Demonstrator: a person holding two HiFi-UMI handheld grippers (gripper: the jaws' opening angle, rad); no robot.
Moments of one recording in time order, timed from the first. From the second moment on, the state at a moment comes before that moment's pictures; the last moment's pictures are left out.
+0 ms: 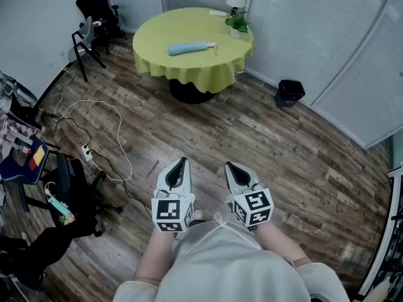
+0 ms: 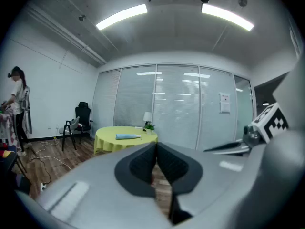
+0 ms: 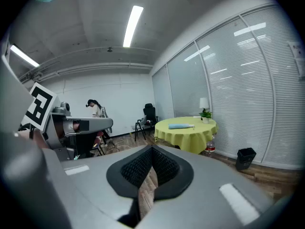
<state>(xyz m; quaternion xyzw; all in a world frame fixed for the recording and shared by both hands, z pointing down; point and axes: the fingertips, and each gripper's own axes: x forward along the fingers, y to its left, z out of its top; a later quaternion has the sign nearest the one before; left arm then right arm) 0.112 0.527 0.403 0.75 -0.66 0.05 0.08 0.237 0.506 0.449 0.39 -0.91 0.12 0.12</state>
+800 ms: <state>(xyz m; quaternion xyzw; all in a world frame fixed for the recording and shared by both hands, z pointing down) 0.006 0.518 0.426 0.74 -0.66 0.03 0.12 0.146 0.490 0.475 0.41 -0.89 0.14 0.14</state>
